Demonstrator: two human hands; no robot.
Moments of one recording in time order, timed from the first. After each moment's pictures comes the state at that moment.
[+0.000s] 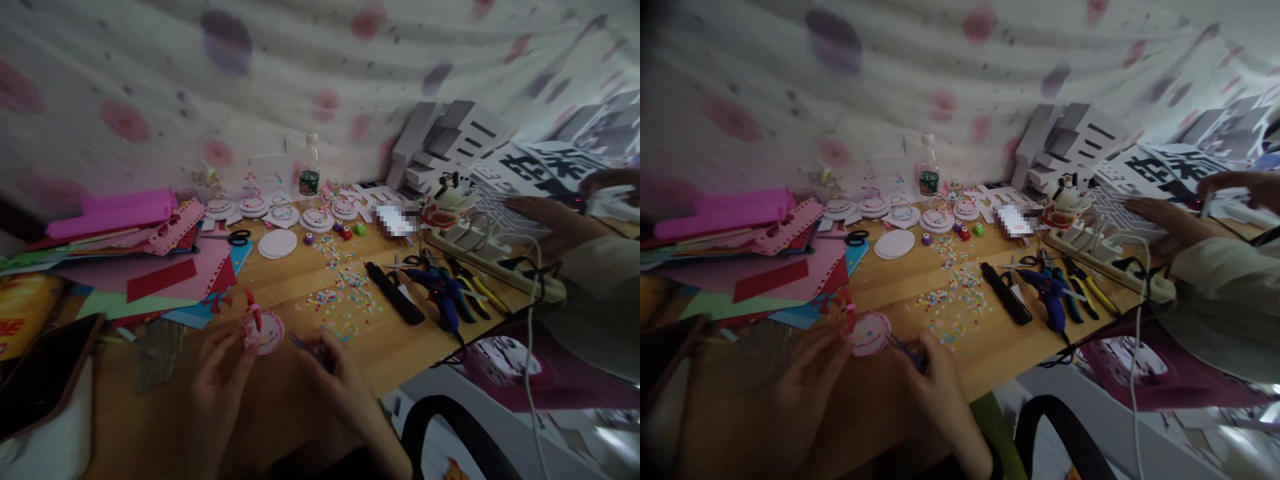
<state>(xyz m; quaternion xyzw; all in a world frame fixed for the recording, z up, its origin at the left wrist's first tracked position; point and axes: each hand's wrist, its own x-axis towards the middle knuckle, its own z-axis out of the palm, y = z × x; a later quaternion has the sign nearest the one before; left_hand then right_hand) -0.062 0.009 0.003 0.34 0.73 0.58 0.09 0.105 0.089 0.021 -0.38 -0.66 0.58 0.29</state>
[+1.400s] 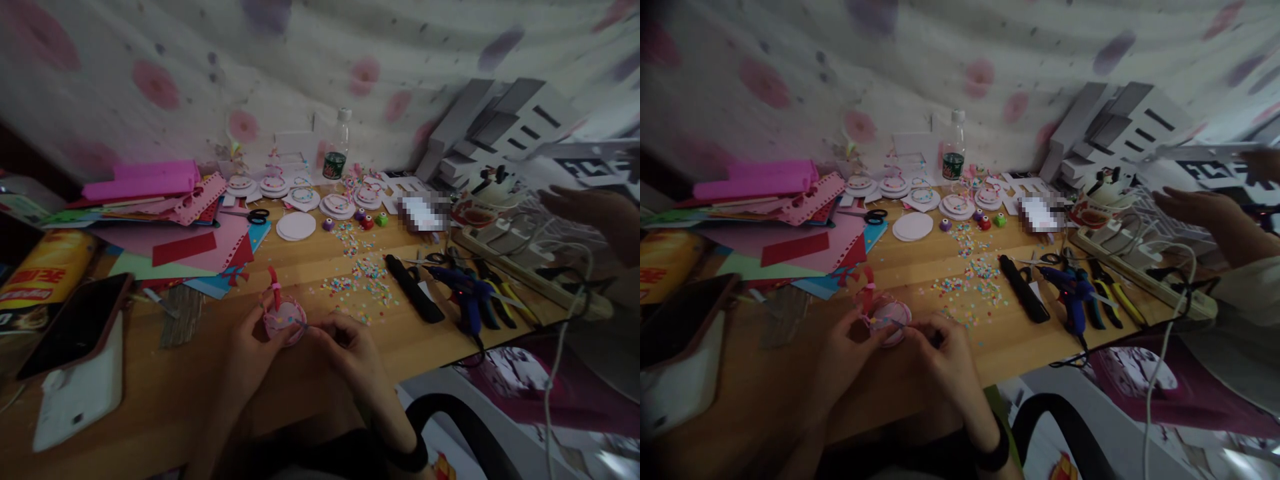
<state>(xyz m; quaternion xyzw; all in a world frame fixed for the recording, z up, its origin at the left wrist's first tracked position) -0.053 0.025 0.018 0.31 0.77 0.51 0.24 0.103 0.105 0.027 -0.36 -0.68 0.56 0.29</state>
